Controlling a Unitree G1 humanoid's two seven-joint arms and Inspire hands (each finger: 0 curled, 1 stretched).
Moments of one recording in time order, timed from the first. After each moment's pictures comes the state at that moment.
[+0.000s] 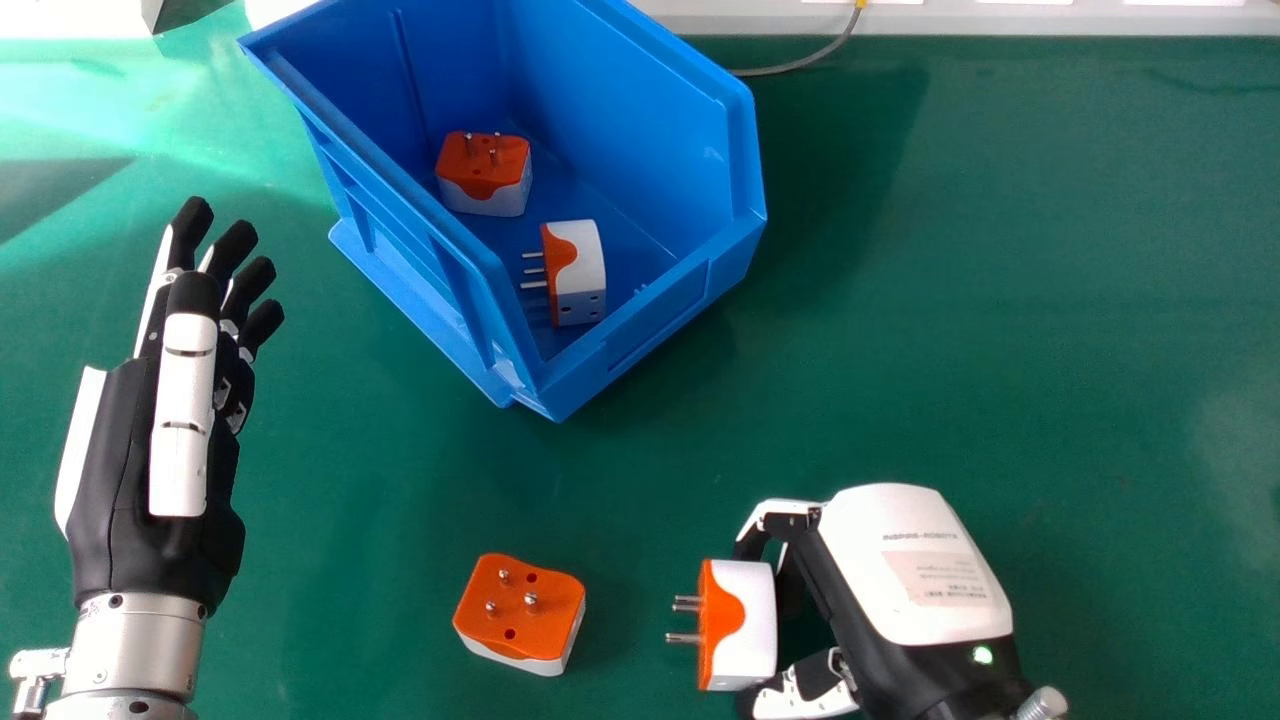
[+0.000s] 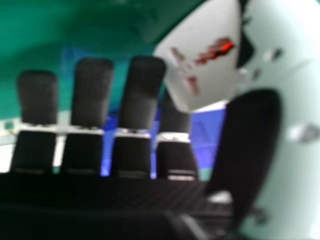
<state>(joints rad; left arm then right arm) 0.19 0.17 0.29 0.01 -0.29 -0.31 -0.27 0.29 -0.34 0.47 -0.13 -0.99 0.06 -0.21</state>
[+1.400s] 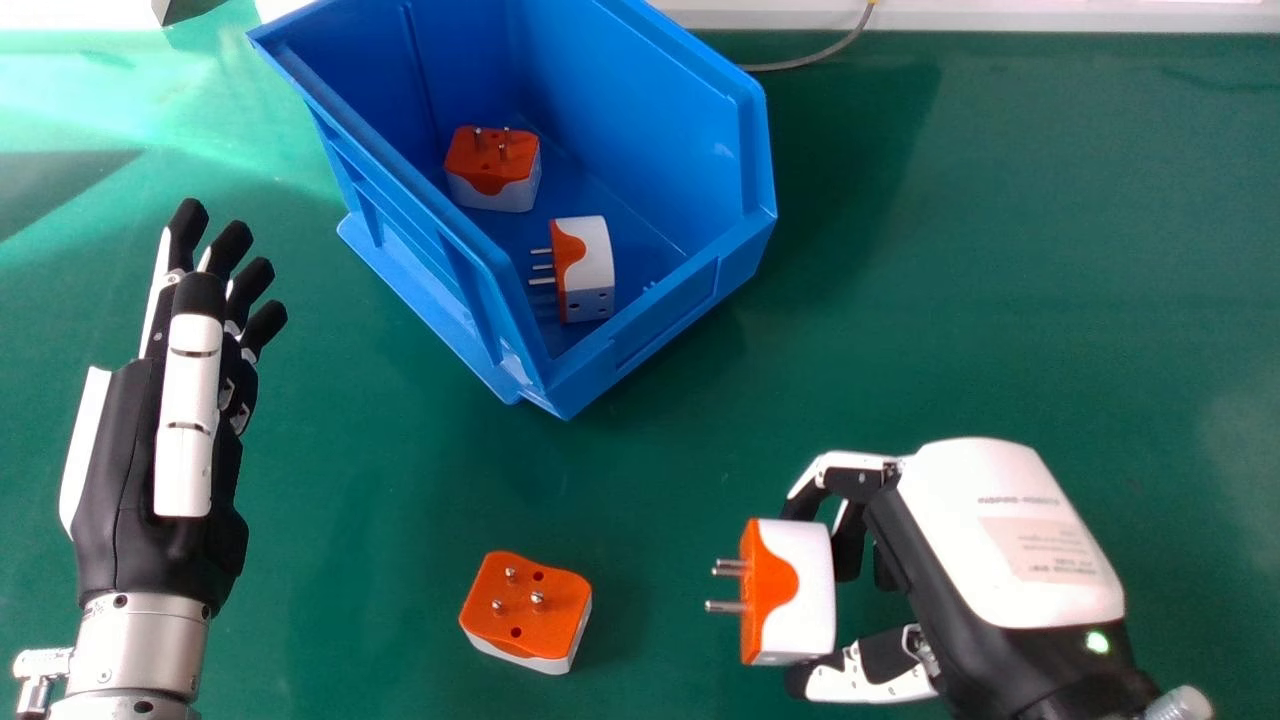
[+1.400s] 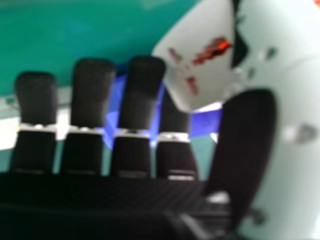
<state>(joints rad) 0.19 0.17 0.28 0.01 -0.28 -0.31 -0.27 0.49 -0.38 0.31 -0.59 -0.99 0.07 0.00</state>
